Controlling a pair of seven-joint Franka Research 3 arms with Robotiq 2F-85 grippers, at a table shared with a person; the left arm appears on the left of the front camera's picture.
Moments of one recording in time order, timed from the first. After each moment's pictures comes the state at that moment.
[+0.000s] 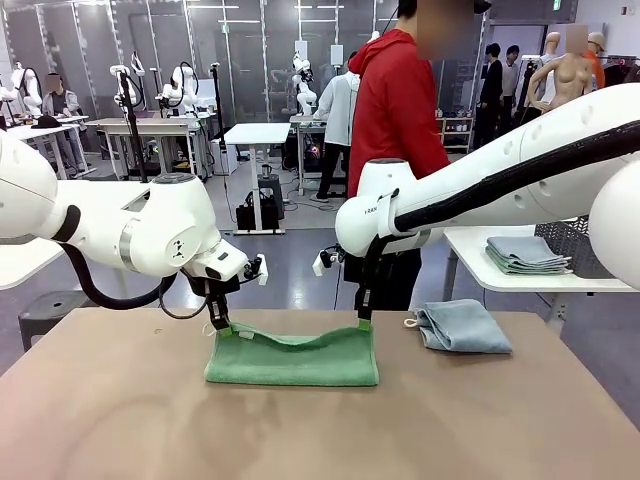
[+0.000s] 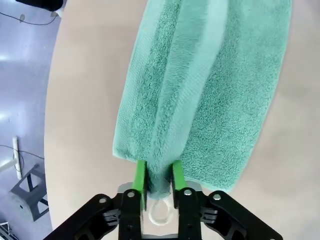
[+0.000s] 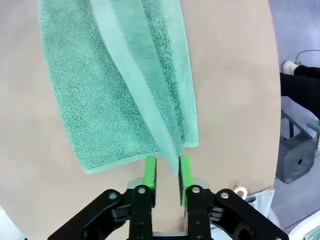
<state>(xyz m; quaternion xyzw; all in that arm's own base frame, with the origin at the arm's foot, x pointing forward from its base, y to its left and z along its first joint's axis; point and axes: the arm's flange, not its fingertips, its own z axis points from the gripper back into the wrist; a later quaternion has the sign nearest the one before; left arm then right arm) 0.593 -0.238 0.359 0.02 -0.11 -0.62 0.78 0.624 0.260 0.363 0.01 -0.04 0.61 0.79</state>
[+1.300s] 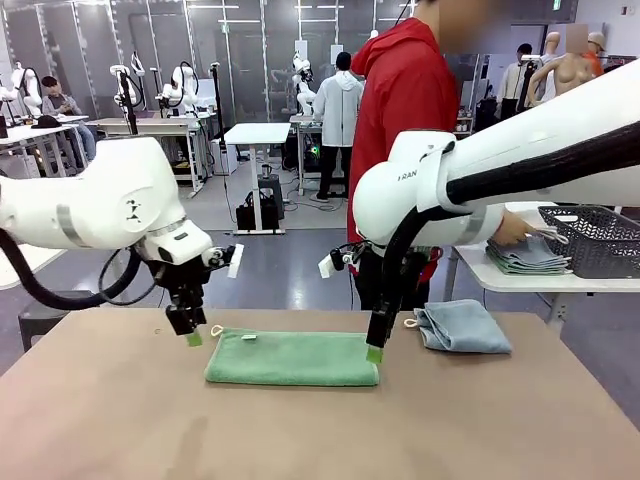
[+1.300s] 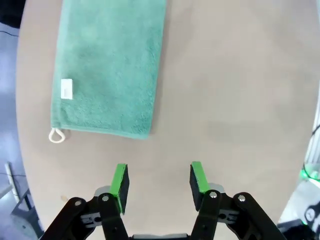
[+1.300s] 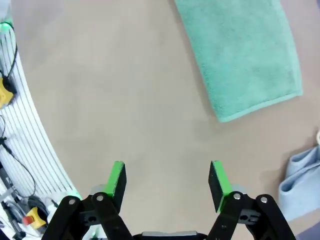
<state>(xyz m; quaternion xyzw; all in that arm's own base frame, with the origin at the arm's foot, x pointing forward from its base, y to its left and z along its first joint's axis) 0.503 -0.203 0.429 -0.03 -0.08 -0.69 0.72 0.458 0.245 0.428 0.08 -0.03 0.55 0.83</state>
